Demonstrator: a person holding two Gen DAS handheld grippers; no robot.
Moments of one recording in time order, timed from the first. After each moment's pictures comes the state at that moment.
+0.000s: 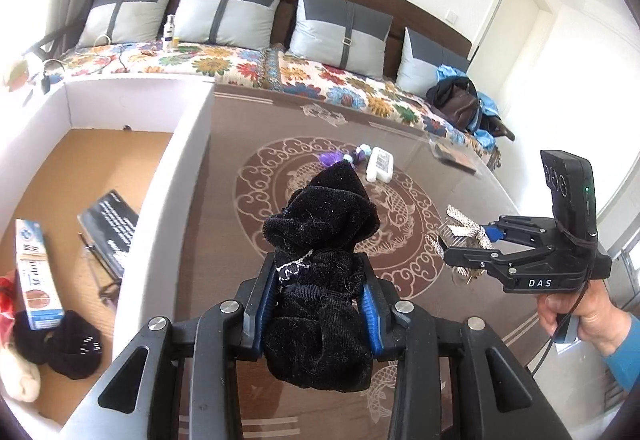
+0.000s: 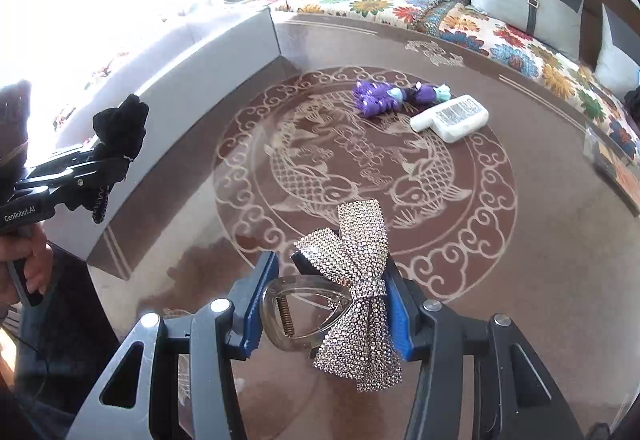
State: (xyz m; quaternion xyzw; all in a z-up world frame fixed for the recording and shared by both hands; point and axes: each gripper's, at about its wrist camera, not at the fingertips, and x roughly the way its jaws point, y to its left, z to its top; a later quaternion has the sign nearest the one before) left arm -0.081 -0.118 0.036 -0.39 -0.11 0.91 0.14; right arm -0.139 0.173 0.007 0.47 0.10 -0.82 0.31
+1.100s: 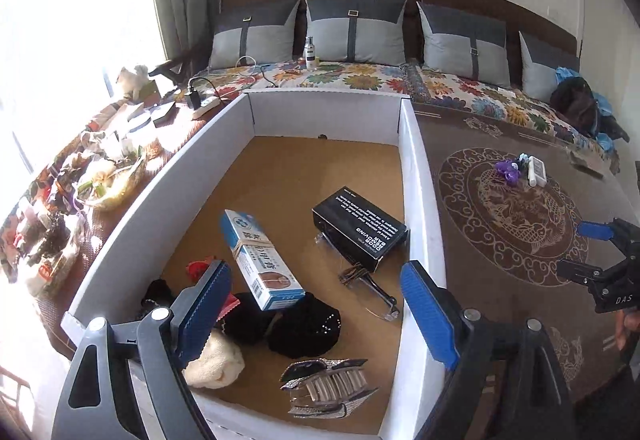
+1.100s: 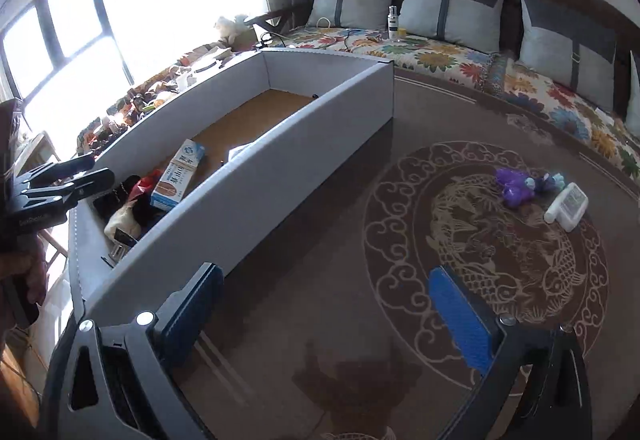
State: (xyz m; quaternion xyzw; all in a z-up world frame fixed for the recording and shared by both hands) left arm -0.040 -0.217 0.037 -0.38 0.00 0.92 -0.09; right arm -0.111 0.061 -0.008 0.42 0.10 -0.85 0.30
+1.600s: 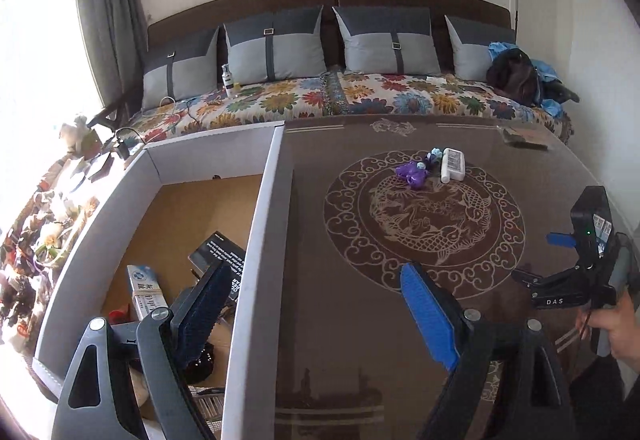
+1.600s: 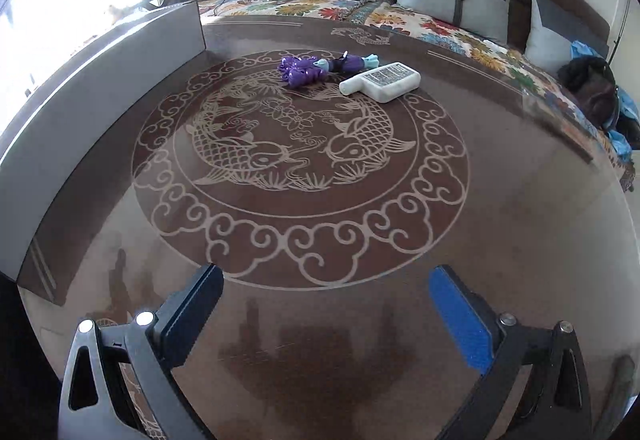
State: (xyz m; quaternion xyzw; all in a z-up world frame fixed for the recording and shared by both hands) left arm -0.064 -0.087 0.064 -0.37 0.04 0.93 0.01; right arm -0.130 0.224 -0.068 0.46 0.12 -0.87 0.13
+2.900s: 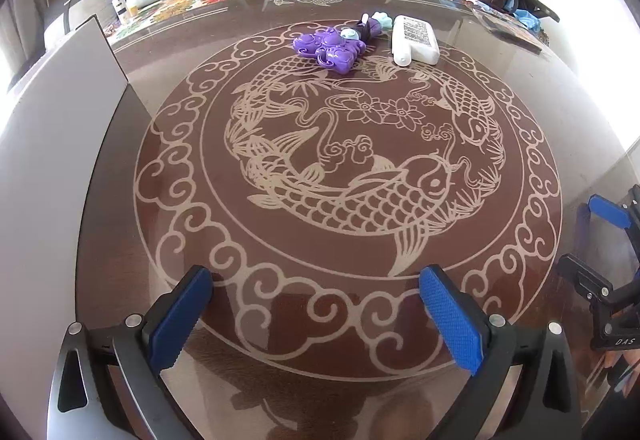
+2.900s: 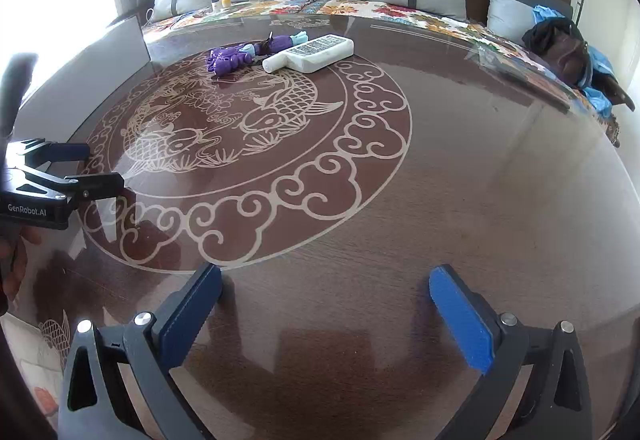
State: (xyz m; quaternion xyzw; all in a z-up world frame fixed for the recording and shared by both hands) left arm -0.201 0.013 -0.095 -0.52 0.07 0.84 0.10; right arm -0.136 0.266 -0.097 0.45 0.06 -0.88 0.10
